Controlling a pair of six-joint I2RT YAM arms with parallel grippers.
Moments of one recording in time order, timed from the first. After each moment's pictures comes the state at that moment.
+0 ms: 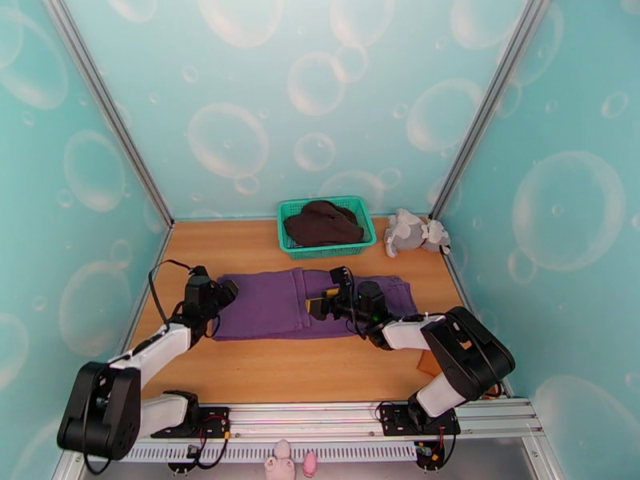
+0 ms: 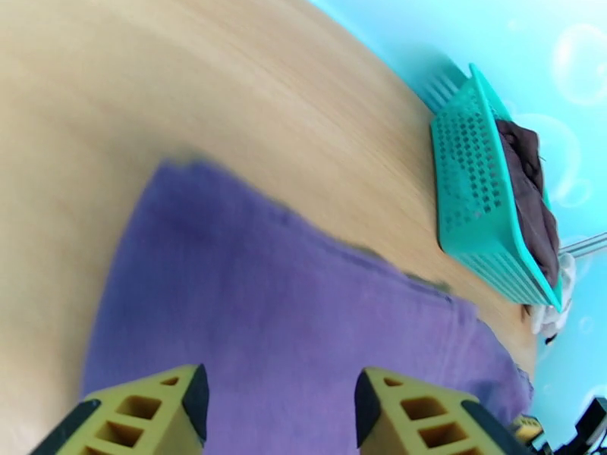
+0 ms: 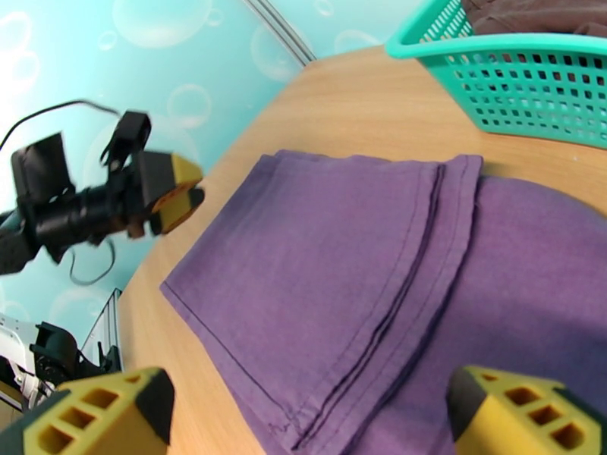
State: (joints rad) left arm -0.20 1.16 0.43 0.07 0.00 -0.73; right arm 0.47 1.59 0.48 0.80 -0.56 0.44
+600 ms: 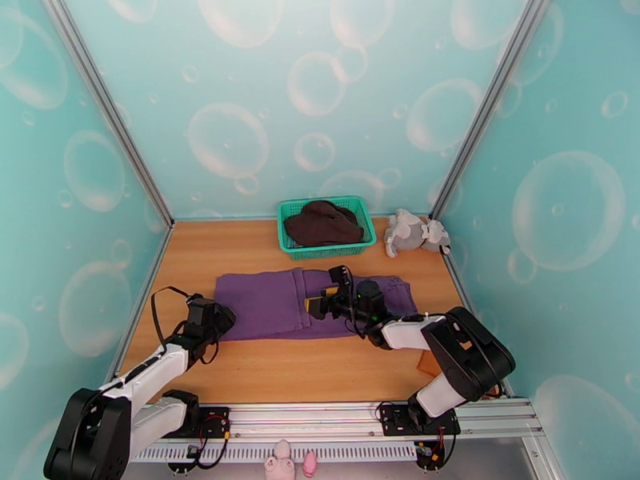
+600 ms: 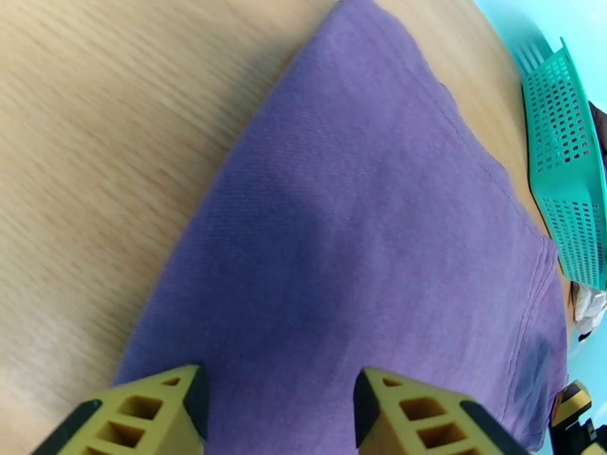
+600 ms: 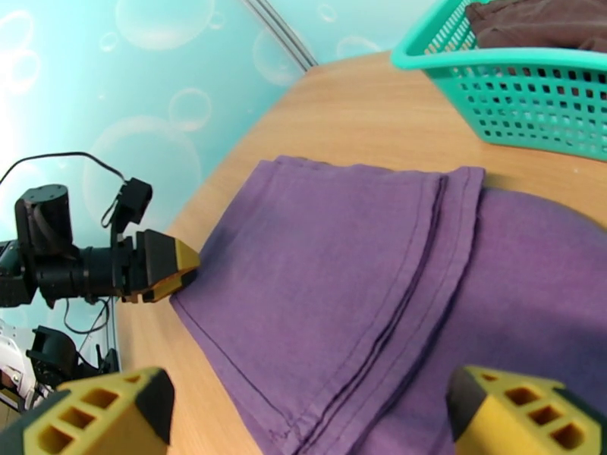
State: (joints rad) left arm -0.25 1.06 0.39 -0.17 -0.12 -0.78; right arm 0.46 1.57 0.48 0.80 -0.54 0.43
